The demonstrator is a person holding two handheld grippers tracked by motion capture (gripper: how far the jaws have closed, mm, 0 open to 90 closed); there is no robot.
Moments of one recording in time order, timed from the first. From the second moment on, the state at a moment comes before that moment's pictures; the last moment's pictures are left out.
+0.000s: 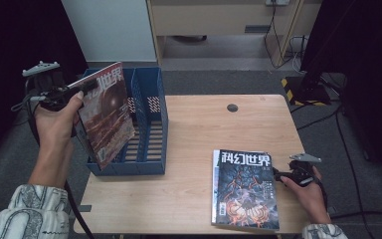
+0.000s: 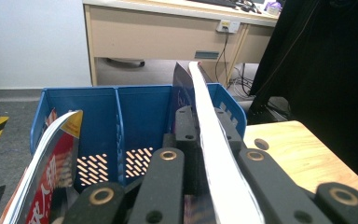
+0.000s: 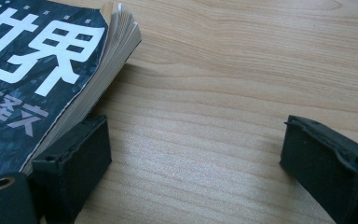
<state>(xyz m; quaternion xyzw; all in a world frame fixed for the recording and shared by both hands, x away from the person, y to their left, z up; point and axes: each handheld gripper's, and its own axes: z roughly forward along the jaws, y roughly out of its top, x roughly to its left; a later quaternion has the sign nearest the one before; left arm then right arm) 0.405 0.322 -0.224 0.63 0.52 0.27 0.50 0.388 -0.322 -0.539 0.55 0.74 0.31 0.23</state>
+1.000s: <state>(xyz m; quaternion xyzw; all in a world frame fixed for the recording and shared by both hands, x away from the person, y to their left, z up) 0.436 0.320 -0.262 0.58 0.53 0.30 0.53 0.388 -0.322 -0.539 0.55 0.73 0.31 0.23</state>
